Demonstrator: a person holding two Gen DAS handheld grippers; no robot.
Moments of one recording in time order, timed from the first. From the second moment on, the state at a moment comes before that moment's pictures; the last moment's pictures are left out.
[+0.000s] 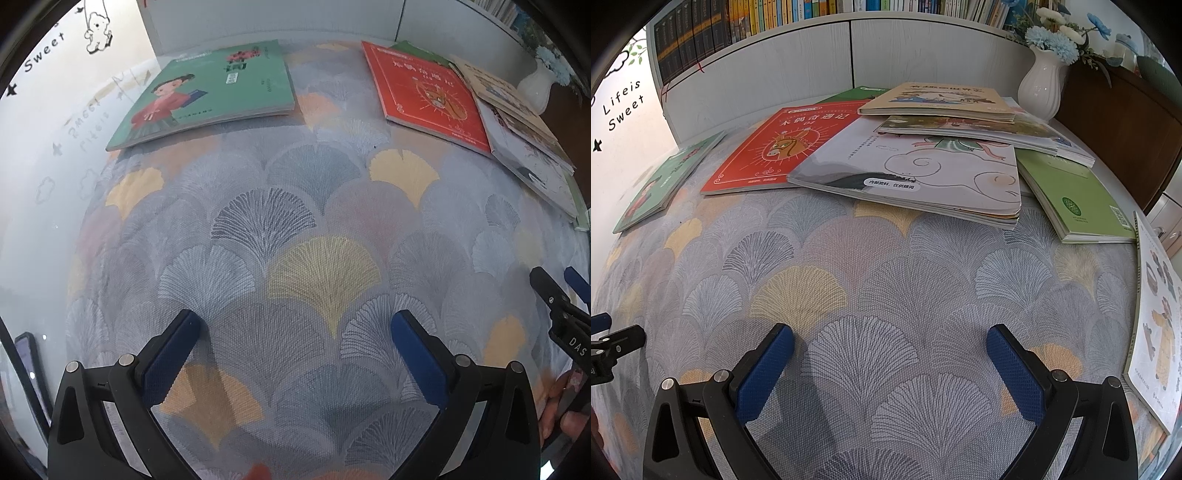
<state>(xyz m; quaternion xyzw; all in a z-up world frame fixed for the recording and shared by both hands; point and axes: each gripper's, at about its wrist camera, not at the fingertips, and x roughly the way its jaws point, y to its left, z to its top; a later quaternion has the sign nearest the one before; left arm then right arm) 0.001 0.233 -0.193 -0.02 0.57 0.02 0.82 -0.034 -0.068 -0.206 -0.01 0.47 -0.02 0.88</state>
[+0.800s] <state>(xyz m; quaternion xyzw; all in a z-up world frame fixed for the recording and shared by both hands) 0.011 0.160 -0.138 0.04 0.57 0.04 0.82 -0.038 -0.159 -0.109 0.03 0.46 -0.02 0.89</state>
